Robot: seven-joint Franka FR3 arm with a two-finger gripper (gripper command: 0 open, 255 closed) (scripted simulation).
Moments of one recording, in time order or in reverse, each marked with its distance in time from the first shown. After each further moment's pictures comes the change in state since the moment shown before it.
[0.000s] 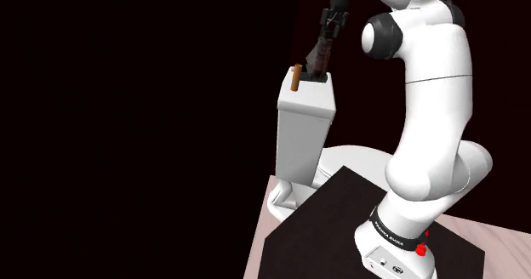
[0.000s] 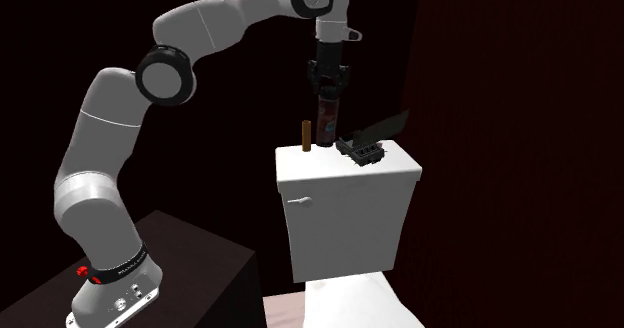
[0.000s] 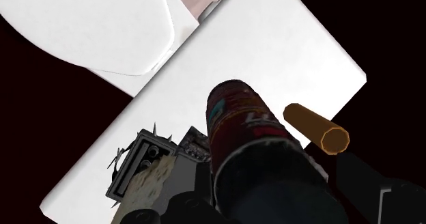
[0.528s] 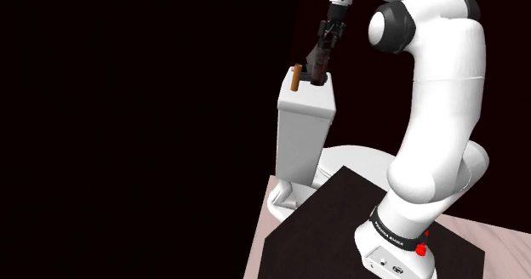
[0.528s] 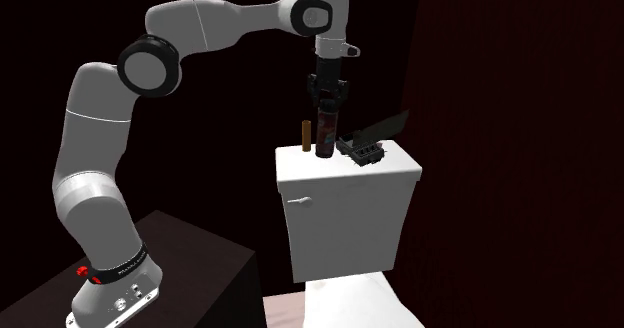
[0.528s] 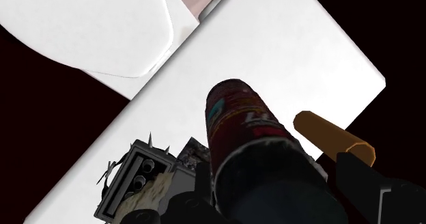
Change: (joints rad) arm 0.070 -0.107 -0.011 -0.290 -0.045 0.180 -0.014
